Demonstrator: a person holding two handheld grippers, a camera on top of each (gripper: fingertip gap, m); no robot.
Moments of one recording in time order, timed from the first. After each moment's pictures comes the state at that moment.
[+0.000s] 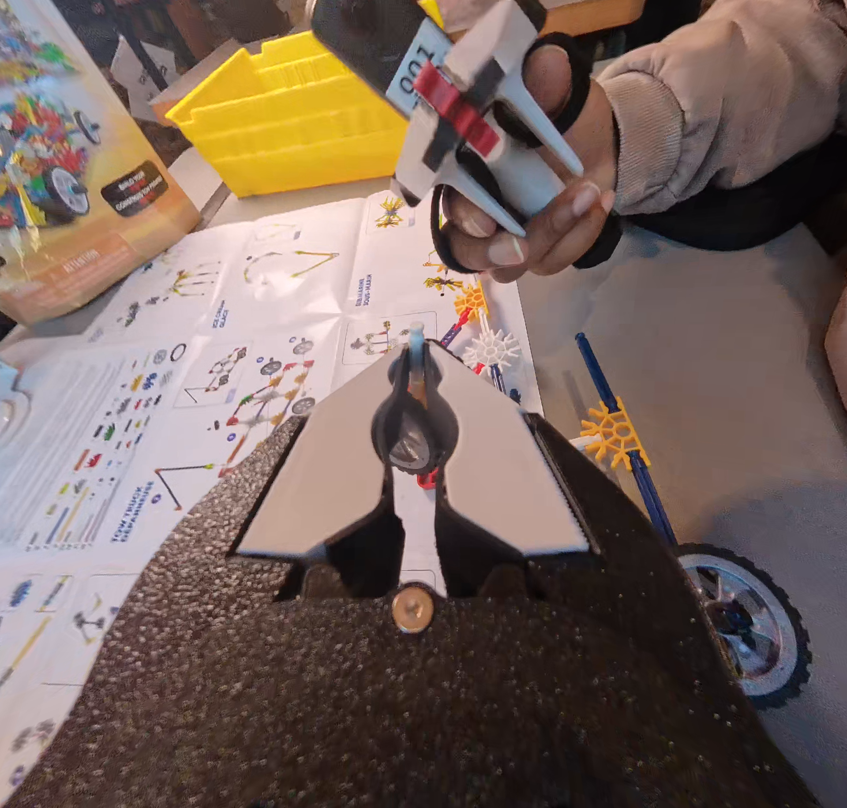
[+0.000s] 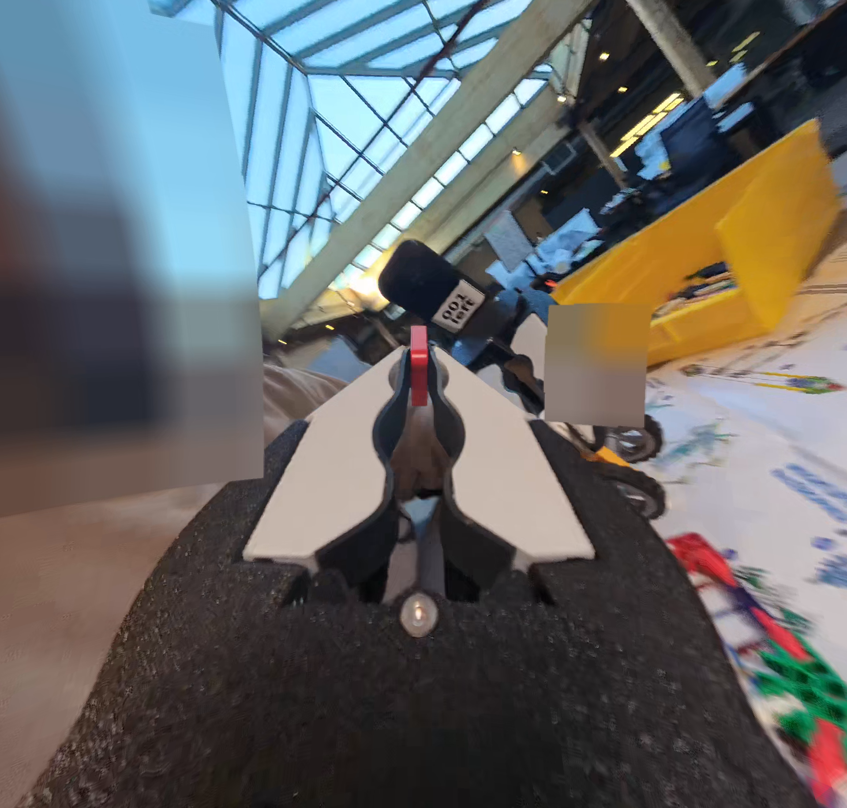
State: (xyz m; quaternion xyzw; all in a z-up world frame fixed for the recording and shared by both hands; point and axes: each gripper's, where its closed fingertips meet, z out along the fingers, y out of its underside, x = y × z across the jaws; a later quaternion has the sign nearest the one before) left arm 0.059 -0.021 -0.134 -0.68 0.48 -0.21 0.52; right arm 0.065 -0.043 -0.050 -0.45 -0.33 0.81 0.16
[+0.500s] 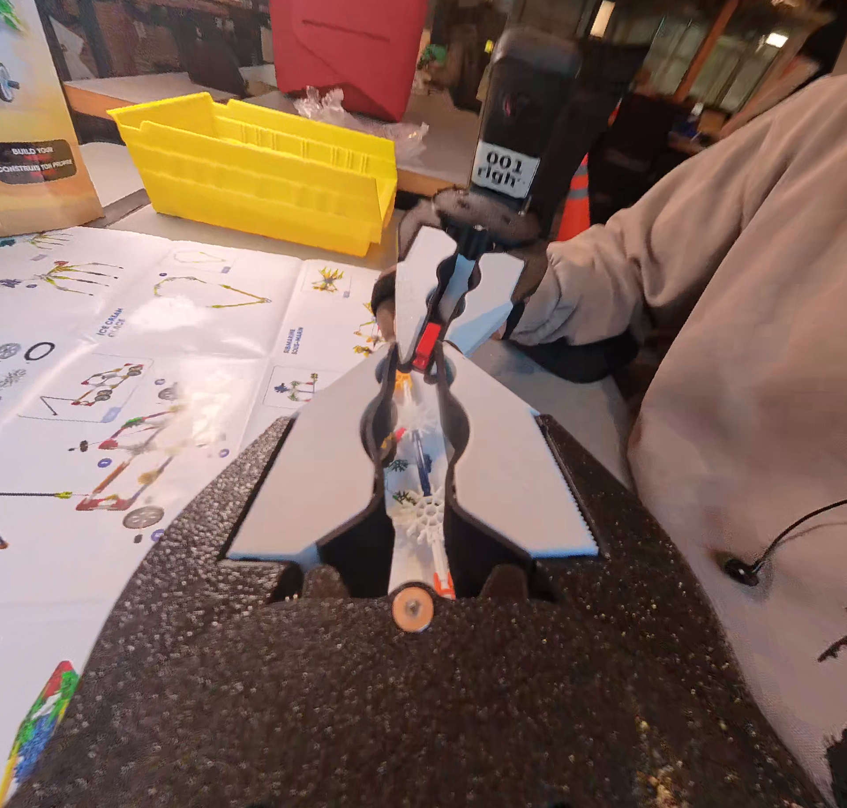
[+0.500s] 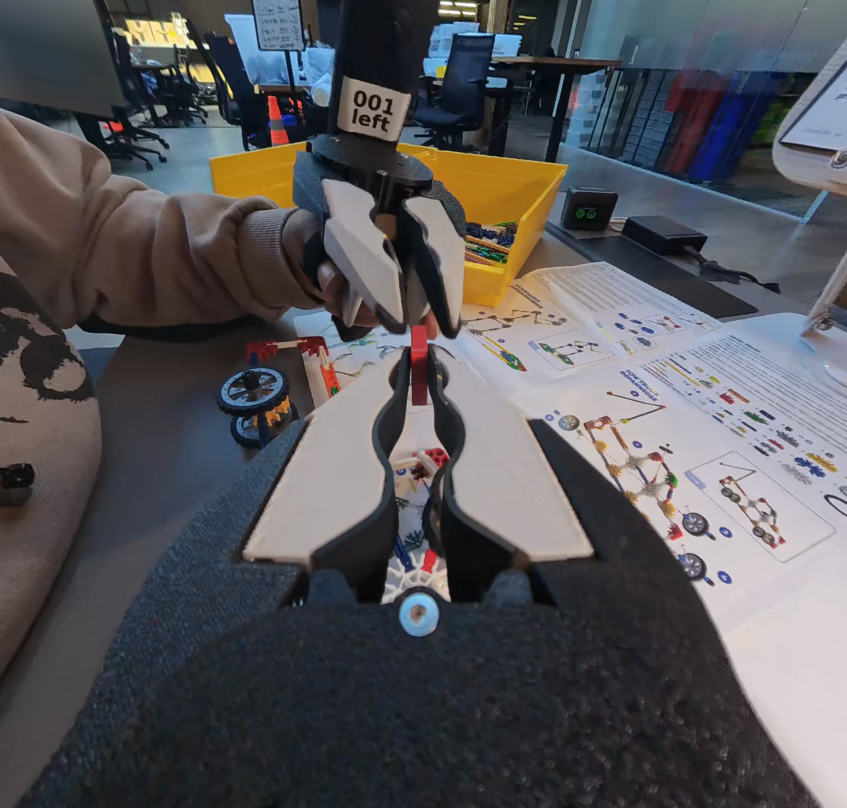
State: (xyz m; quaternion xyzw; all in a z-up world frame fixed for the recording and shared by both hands) left arm 0.060 -0.032 -0.093 -0.67 0.36 -0.42 0.49; right arm 0.047 -0.033 -0.103 -0.50 -0.57 0.48 0.45
